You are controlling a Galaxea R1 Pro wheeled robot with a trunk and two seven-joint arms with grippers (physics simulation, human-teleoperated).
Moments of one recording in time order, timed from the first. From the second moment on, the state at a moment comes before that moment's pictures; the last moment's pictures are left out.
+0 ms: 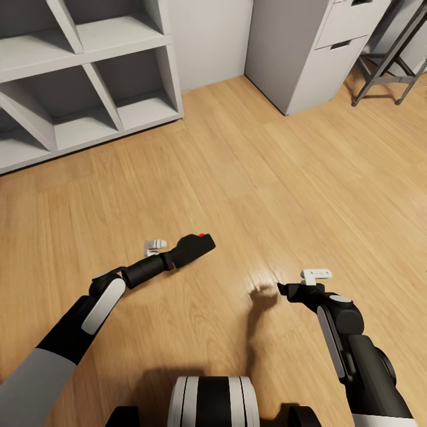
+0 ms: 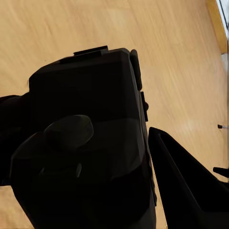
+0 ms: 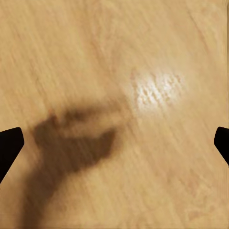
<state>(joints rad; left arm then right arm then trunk) -0.70 0.22 -0.32 -1.20 0.83 0.44 -0.39 -0.44 -0.03 -0.06 -1.54 0.04 0.84 0.09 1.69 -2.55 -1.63</state>
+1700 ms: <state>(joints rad) -0.68 0.30 -0.32 -1.23 1.09 0.34 -0.45 -0.44 -0.05 -0.06 -1.54 0.06 0.91 0.09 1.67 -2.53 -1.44</state>
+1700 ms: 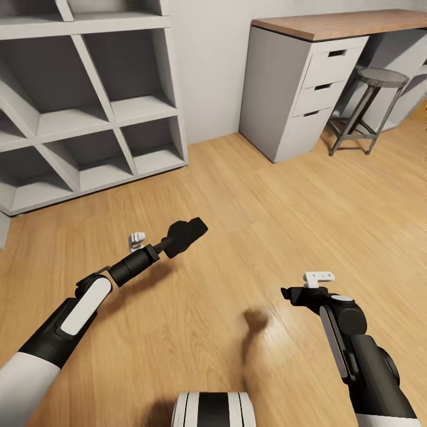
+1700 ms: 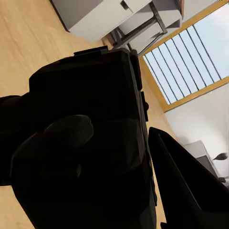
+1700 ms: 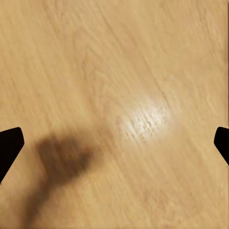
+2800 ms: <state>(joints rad) -0.68 0.29 -0.32 -1.22 1.09 0.34 -0.45 -0.44 -0.05 -0.06 -1.54 0.05 0.91 0.09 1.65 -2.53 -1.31</state>
